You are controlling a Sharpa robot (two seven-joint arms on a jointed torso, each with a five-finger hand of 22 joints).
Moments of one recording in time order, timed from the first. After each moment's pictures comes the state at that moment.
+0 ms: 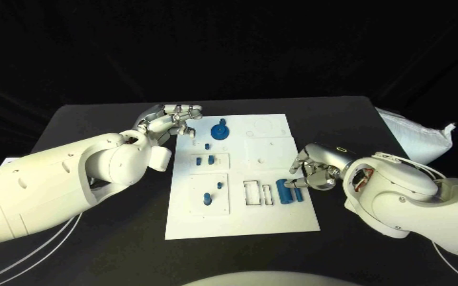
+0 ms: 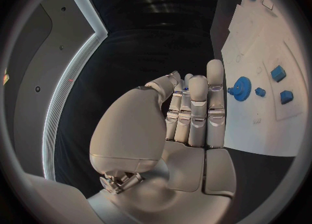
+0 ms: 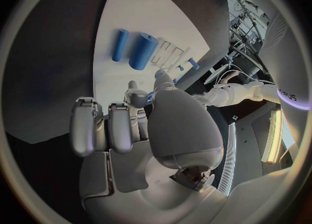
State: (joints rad) left arm 1.15 -0.85 -0.02 1.52 0.02 -0.26 0.28; left_hand 1.37 -0.11 0.43 0.01 0.10 1.07 0.17 0.13 0.07 1.17 0.09 0.19 0.09 1.24 0.01 1.06 0.58 0.16 1.23 0.11 0.50 0.97; right arm 1.07 -1.18 -0.06 1.98 -1.50 -0.28 -0.51; right_hand 1.29 -0.07 -0.14 0.29 0.27 1.03 0.11 0.19 0.09 1.32 0.03 1.03 0.96 1.47 -0.05 1.40 1.27 0.08 1.39 0.07 1.42 1.30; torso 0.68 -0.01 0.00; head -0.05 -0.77
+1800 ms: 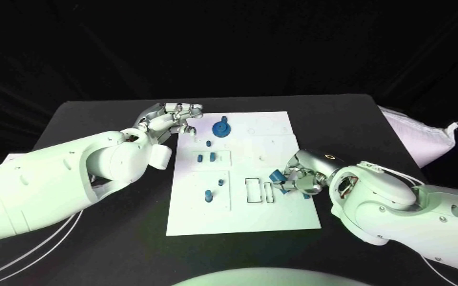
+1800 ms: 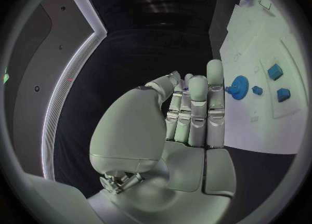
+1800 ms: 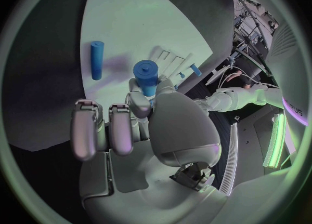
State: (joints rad) left arm 1.14 -0.85 -0.02 1.52 0.02 -0.25 0.27; left_hand 1.37 -0.11 0.43 0.01 0.10 1.07 0.17 0.13 0.07 1.17 0.09 0.19 0.09 1.24 0.01 1.06 0.58 0.16 1.23 0.11 0.50 0.97; right arm 1.01 -1.09 -0.06 1.95 -1.53 -0.34 -0.56; right_hand 1.27 0.05 -0.17 0.29 0.38 1.11 0.08 0.25 0.12 1.36 -0.01 1.11 1.10 1.47 -0.06 1.43 1.31 0.07 1.42 0.04 1.45 1.31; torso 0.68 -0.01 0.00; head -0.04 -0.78
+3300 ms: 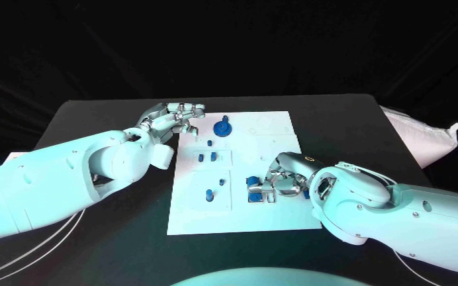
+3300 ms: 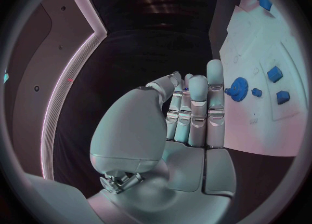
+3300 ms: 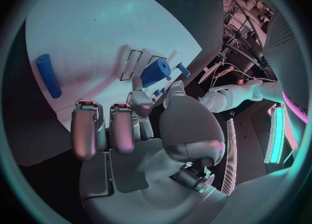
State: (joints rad) left arm 1.14 -0.85 -0.02 1.53 0.02 -0.25 0.27; left_hand 1.37 -0.10 0.44 0.01 0.10 1.07 0.17 0.13 0.07 1.16 0.09 0.19 0.09 1.24 0.01 1.06 0.57 0.16 1.23 0.11 0.50 0.97; right arm 1.01 -0.97 -0.06 1.93 -1.49 -0.32 -0.57; right_hand 1.00 -0.03 -0.24 0.29 0.06 1.14 0.07 0.26 0.20 1.38 -0.01 1.05 1.12 1.46 -0.08 1.43 1.31 0.07 1.42 0.04 1.45 1.31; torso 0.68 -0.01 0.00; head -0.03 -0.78
